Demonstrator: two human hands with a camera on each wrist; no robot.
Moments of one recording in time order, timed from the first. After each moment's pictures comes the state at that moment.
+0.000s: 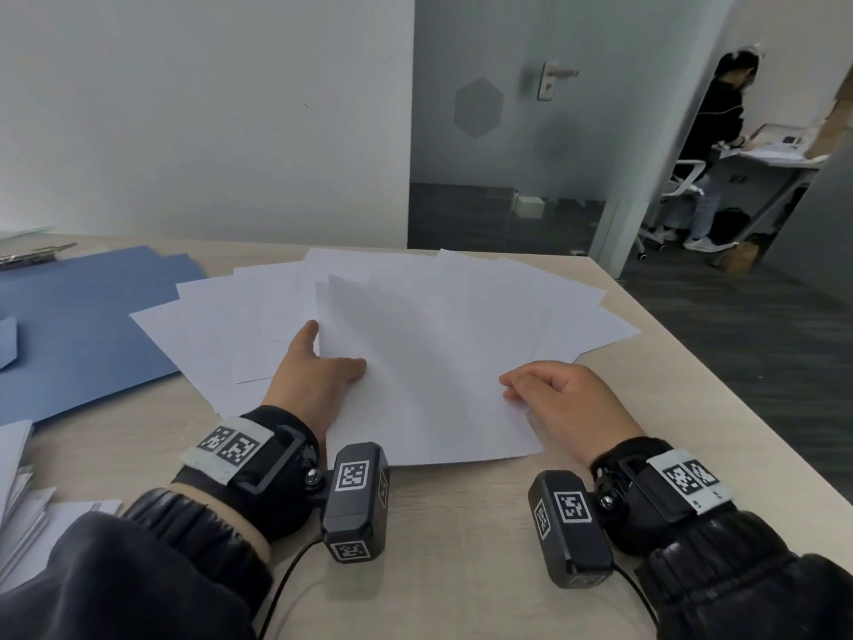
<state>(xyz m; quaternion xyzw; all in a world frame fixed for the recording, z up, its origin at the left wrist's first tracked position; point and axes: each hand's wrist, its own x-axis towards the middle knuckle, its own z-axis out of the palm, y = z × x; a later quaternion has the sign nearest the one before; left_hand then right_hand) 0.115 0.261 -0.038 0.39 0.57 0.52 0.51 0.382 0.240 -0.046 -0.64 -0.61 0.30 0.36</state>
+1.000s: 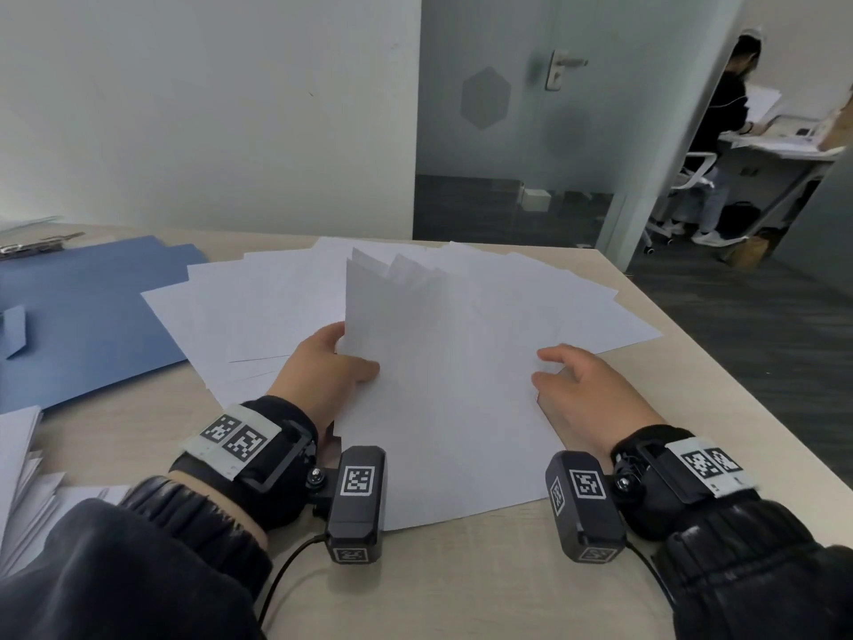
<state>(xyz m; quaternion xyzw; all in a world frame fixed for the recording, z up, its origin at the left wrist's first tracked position) 0.112 0.256 -0.038 0.45 0.58 0.45 0.51 0.400 0.248 -0.050 -0.71 -0.60 0.26 0.27</state>
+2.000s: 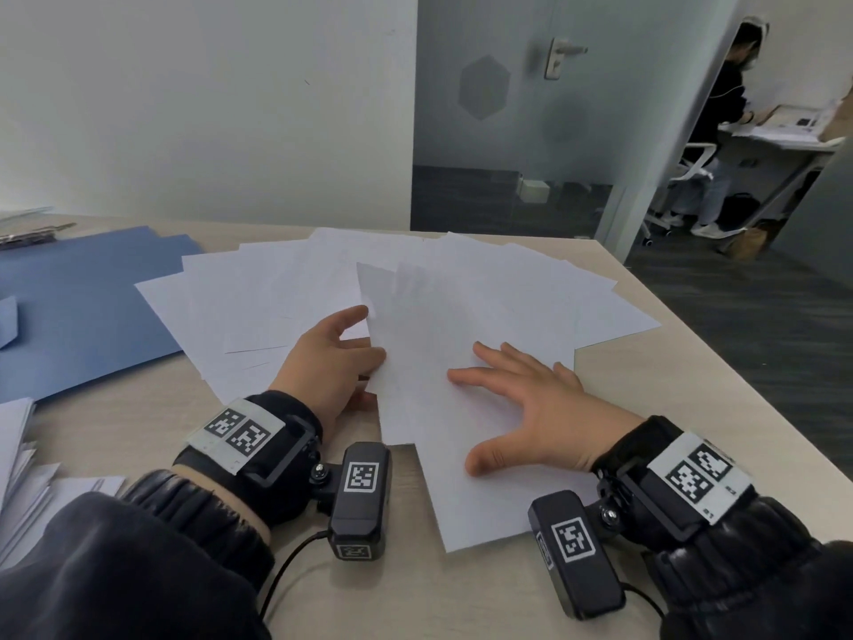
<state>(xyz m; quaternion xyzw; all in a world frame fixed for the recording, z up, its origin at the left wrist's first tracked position) 0.121 0.257 -0.045 0.46 0.54 0.48 0.52 0.364 0.223 -0.029 -0.55 -0.79 0.26 0.04</state>
